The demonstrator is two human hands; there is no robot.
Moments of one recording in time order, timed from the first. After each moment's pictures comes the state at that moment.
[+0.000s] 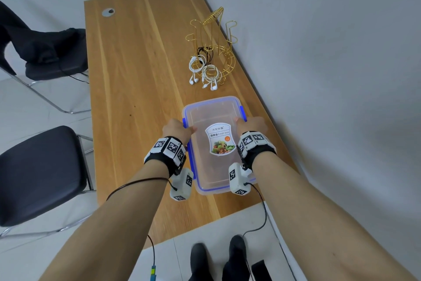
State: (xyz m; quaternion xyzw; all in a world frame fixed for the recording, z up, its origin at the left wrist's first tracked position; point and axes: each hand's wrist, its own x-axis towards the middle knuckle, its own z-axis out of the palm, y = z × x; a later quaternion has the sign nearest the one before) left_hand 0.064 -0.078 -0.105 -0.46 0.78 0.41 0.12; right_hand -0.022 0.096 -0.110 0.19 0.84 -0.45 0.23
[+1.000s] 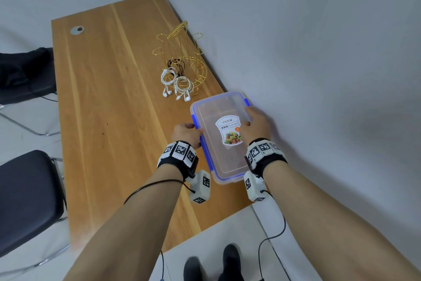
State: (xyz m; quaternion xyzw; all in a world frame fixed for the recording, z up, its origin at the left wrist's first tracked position) left_hand 0.002 0.001 -0.119 -0.49 0.64 0.59 0.04; right_hand -0.049 0.171 -0.098 0.08 0.88 -0.46 0.11
